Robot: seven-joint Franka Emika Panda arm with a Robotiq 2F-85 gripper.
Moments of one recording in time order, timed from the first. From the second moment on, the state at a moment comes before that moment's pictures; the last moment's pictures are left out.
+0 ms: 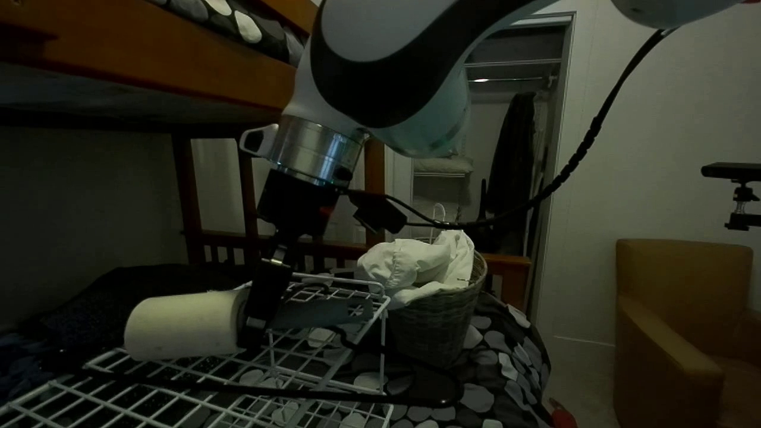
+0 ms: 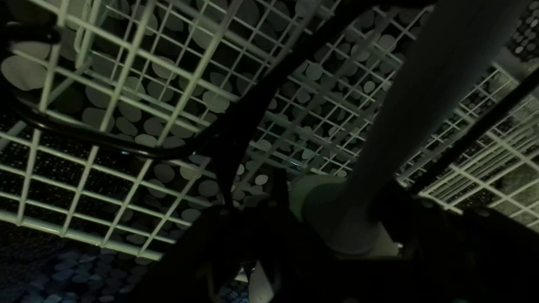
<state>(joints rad) 0.43 -0.02 0.39 -2.05 0.29 2.34 -0.61</state>
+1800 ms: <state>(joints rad) 0.42 -0.69 0.07 -2.54 0.35 2.39 -0.31</state>
